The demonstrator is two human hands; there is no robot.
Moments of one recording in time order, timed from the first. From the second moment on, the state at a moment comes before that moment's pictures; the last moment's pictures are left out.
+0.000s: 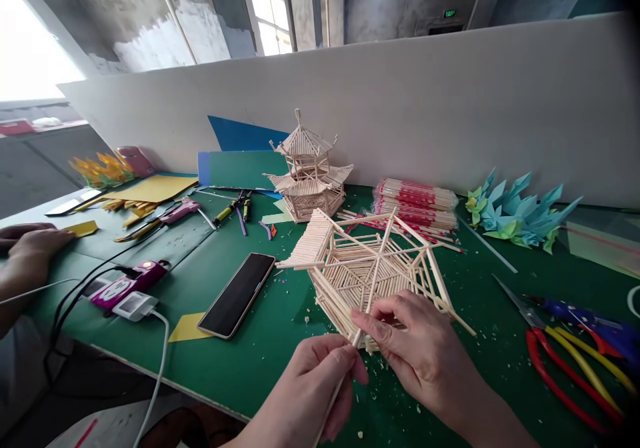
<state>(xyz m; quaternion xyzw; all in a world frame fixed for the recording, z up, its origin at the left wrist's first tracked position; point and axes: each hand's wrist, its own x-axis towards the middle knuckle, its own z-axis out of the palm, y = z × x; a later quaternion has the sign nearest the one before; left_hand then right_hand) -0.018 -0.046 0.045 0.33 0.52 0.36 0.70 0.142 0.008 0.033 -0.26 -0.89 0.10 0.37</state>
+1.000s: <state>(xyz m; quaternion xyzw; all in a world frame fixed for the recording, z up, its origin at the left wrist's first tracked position) -0.093 -0.017 0.016 0.51 0.68 0.52 0.06 0.134 0.011 0.033 -0.25 -0.87 0.05 0.43</state>
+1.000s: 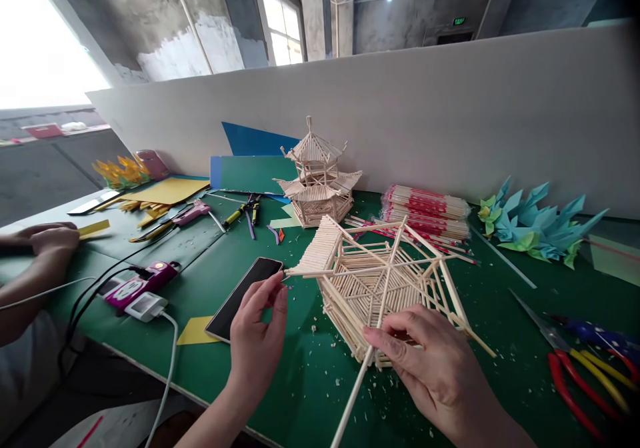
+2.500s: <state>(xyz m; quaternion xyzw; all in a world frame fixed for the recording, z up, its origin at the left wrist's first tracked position) -0.085 -0.024 0.017 0.58 0.66 0.48 0.06 0.137 0.008 0.032 -0.28 -0.87 0.08 0.40</state>
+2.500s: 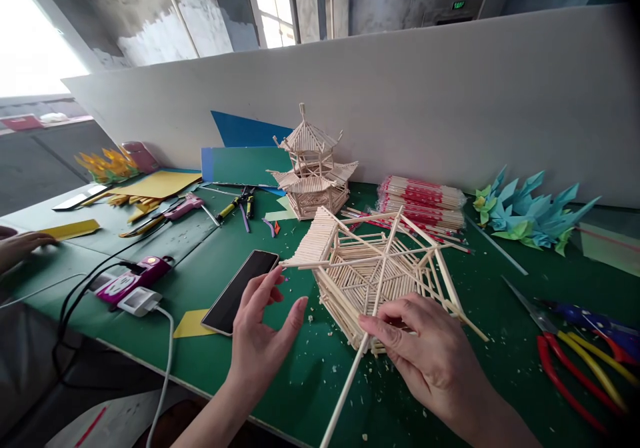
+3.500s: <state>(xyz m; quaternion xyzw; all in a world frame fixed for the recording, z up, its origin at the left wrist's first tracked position) -0.092 -0.030 0.016 0.61 0.66 0.44 0.05 0.137 0.008 0.027 -0.27 -0.87 0.08 0.40</state>
